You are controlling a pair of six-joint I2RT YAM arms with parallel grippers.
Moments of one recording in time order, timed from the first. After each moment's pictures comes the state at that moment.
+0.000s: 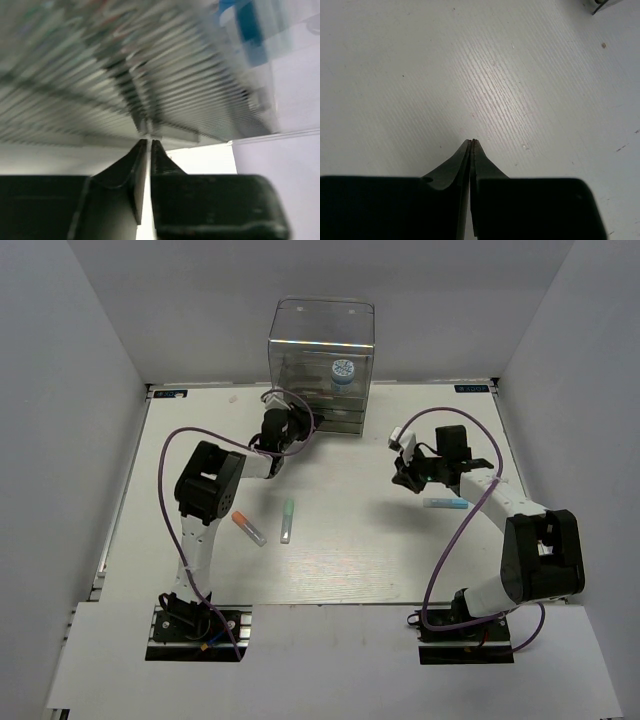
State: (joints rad) left arm -0.41 2.25 1.33 0.77 0.11 -0.94; right arm 0.19 1.47 0.89 -0.27 -0.66 -0.68
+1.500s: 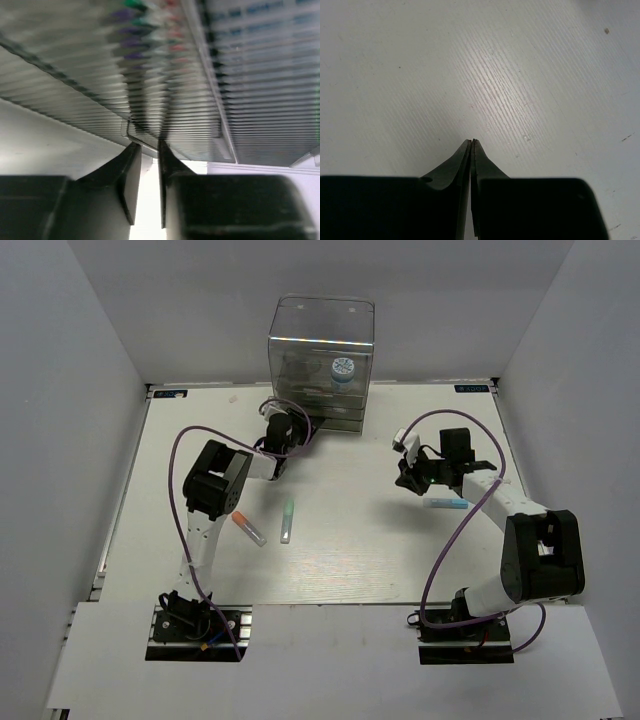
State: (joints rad) left arm -0.41 2.34 1.36 0.76 0.02 -1.20; right arm 0.16 1.47 0.87 -0.27 -0.67 -0.69
